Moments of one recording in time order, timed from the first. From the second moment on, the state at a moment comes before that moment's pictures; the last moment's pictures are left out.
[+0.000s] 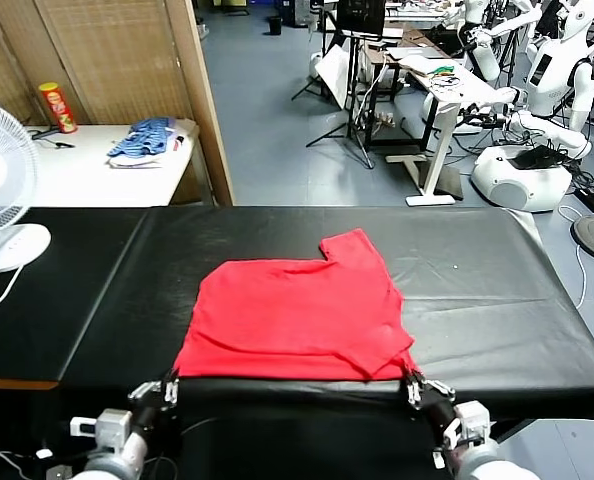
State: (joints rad) left arm 1.77 -1.13 -0.58 -2.25 -0.38 0.48 -0.20; right arm -1.69 1.14 0.57 2.31 0.34 -0.59 0.05
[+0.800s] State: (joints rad) left arm 1.11 -1.00 -0.40 -1.94 -0.81 0.56 -0.32; right arm -0.77 1.13 0.24 1.59 0.46 -0.53 0.15
